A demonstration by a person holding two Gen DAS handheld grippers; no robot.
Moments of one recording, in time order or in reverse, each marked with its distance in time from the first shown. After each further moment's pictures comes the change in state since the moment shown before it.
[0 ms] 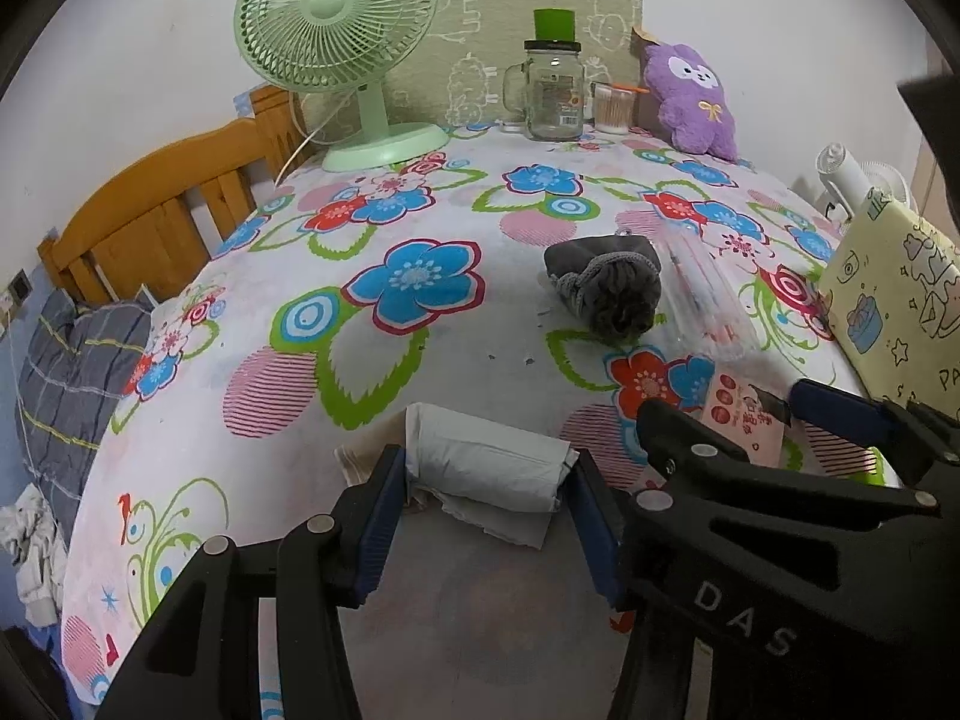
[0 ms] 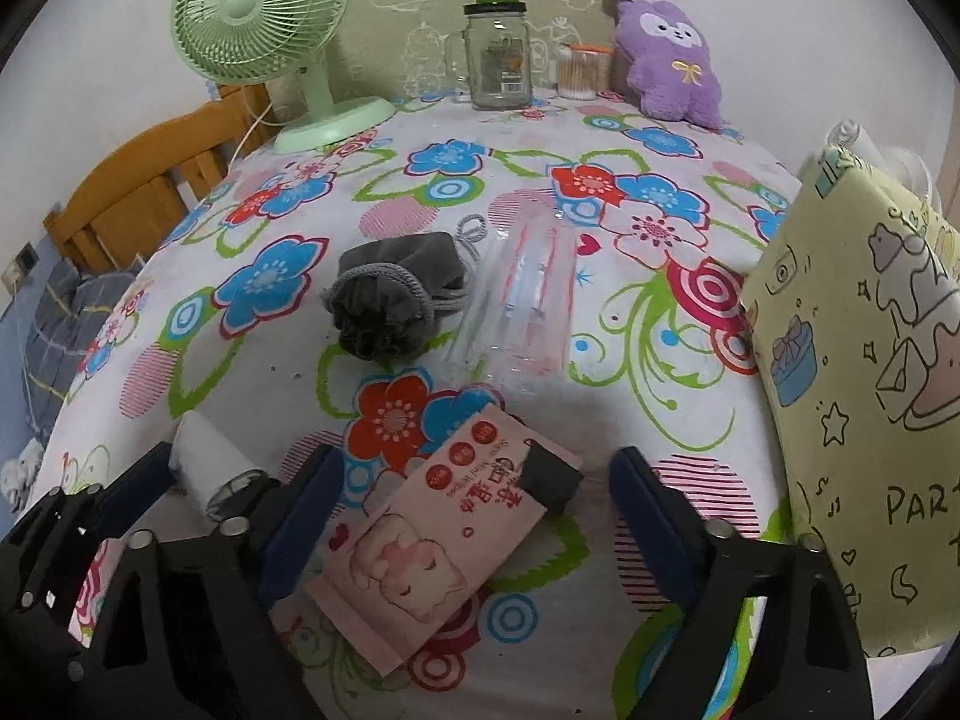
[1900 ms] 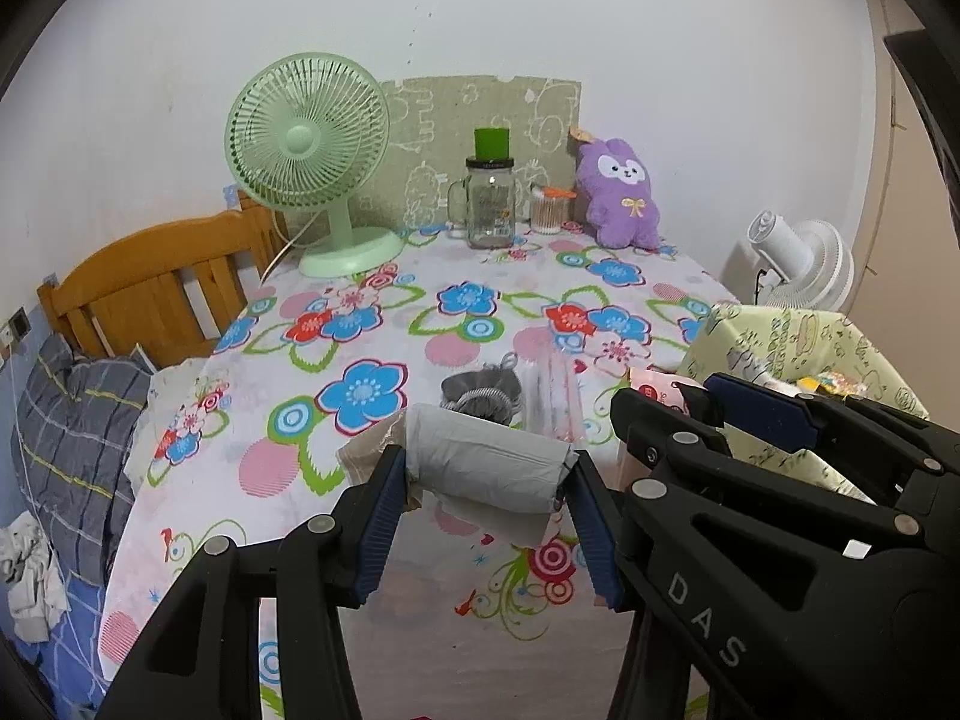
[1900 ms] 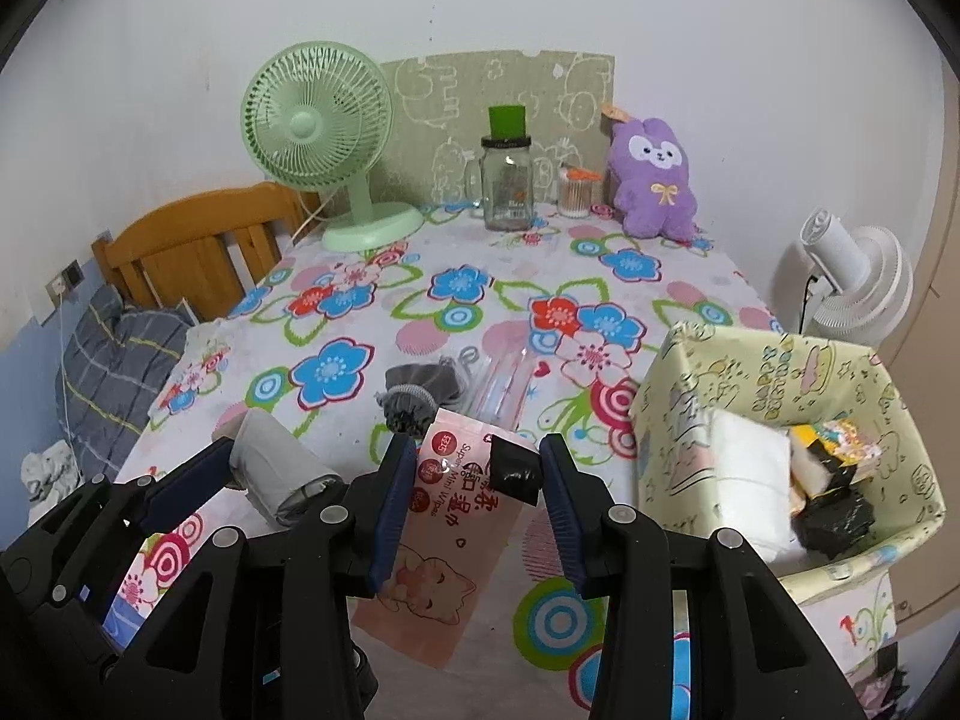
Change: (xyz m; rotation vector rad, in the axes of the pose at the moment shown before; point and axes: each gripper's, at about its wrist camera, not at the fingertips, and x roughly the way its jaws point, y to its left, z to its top) left arm -0.103 -0.041 0.030 0.001 -0.160 -0.076; right arm -0.123 -0.023 0.015 -0.059 -0.187 0.038
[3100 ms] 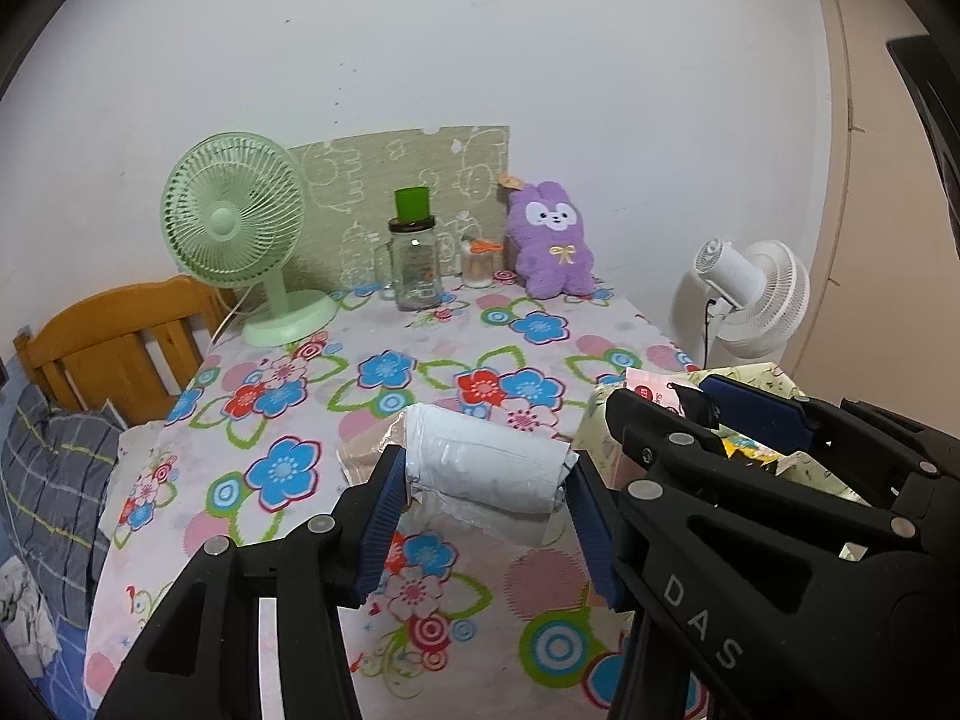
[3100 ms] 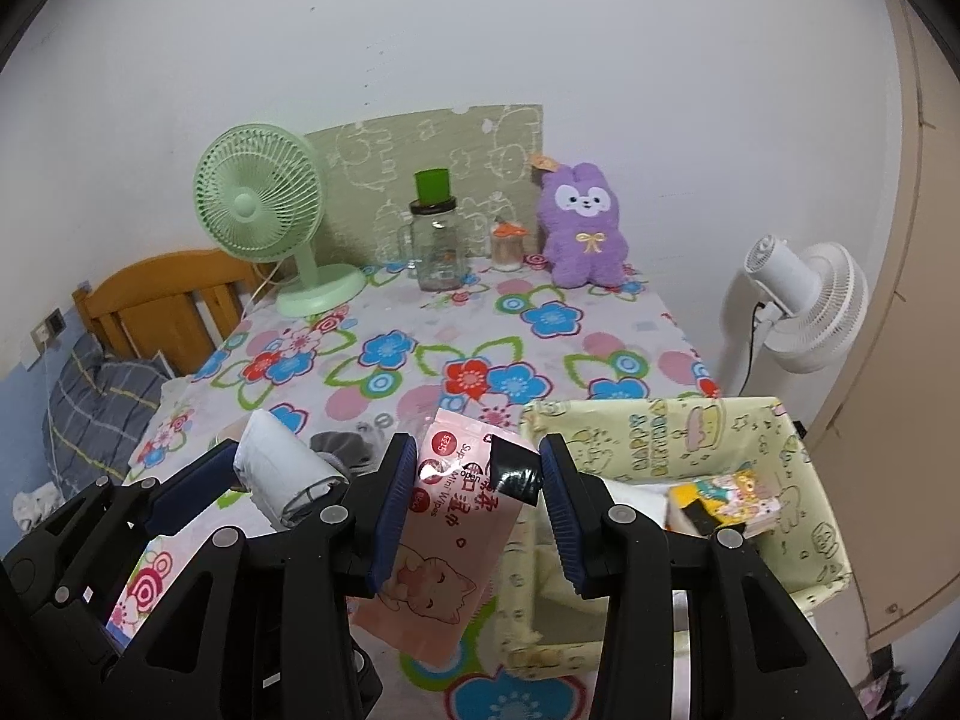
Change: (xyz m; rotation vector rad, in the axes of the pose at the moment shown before) left arm -0.013 -0.075 0.039 0.055 -0.080 -0.065; right arm -0.038 -0.071 0.026 0.048 -0.089 -0.056
